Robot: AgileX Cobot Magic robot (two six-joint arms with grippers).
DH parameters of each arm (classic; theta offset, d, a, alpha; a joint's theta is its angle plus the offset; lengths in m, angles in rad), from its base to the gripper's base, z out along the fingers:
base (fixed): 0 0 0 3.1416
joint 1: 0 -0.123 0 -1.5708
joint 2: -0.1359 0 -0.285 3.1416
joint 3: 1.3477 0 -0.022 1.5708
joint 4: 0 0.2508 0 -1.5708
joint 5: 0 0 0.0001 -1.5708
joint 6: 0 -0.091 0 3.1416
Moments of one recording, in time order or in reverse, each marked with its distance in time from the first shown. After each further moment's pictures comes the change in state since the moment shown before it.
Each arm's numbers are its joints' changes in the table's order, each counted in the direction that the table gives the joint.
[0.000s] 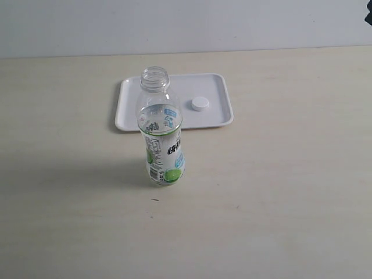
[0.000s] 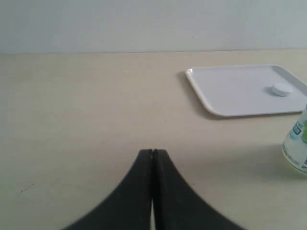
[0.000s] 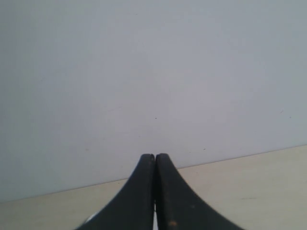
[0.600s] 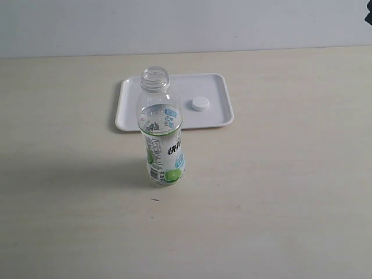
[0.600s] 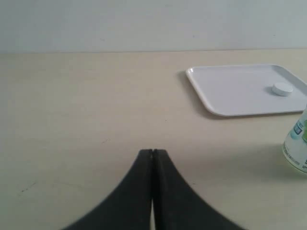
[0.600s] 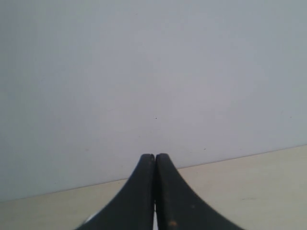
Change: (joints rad) left arm 0.000 0.000 0.000 0.000 0.000 0.000; right arm 0.000 0.000 0.000 0.000 0.000 0.007
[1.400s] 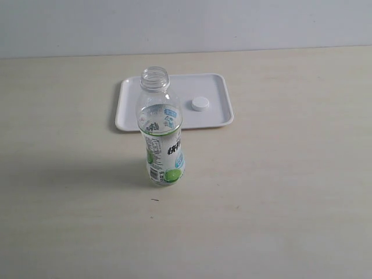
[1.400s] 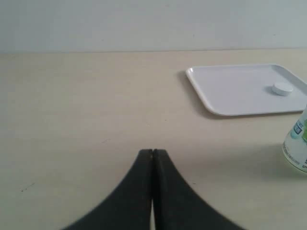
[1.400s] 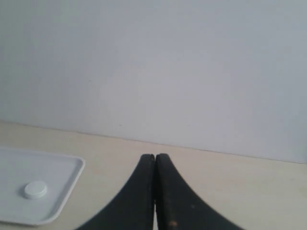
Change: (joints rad) left arm 0.000 0.000 0.000 0.000 0.000 0.000; right arm 0.248 0.346 0.108 0.002 0.329 0.495
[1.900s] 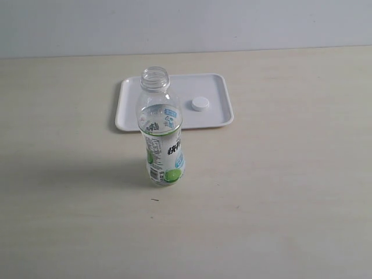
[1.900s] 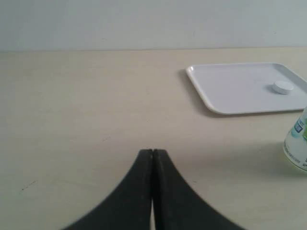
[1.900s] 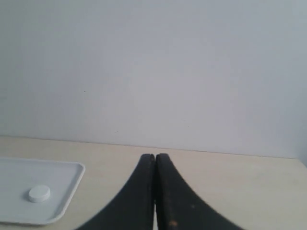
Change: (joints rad) left arm 0.000 0.000 0.000 0.000 0.006 0.000; right arm 0.046 0.217 0.065 -0.050 0.101 -0.088
